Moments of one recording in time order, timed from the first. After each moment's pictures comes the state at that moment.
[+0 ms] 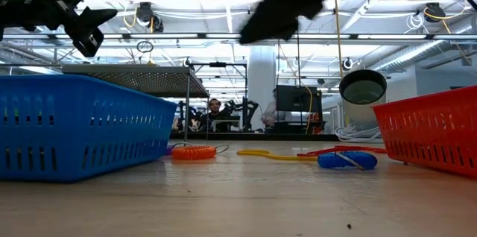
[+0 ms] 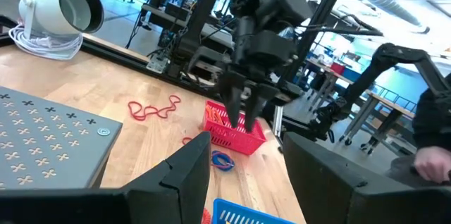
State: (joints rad) left arm 0.02 0.24 0.13 0.14 0.21 -0.43; right arm 0.29 1.67 1.11 -0.09 0.13 0.18
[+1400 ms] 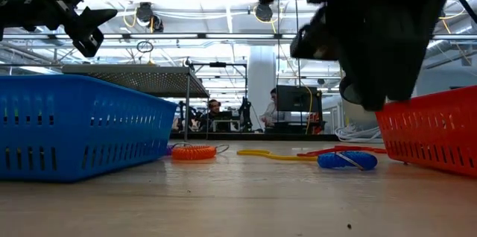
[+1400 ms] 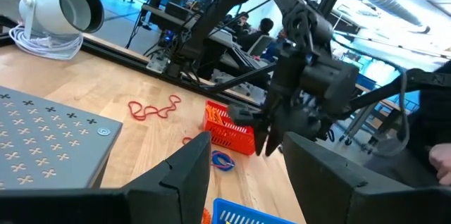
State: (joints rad) left arm 0.02 0.24 0.13 0.14 0.21 -0.42; right arm 0.44 2.10 1.70 -1.02 -0.21 0.35
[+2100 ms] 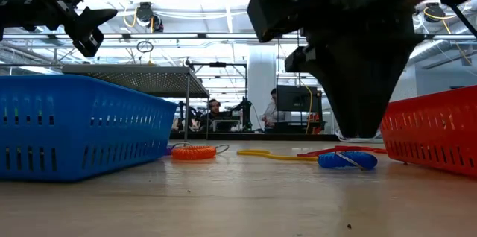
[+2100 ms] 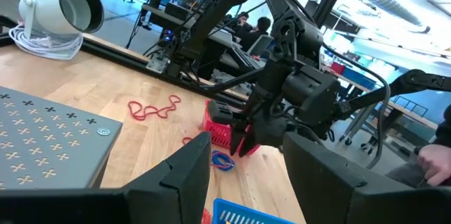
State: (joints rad) left arm 0.02 0.24 0.13 0.14 0.21 -0.42; right arm 0.40 2.11 1.65 -1.07 -0.07 0.28
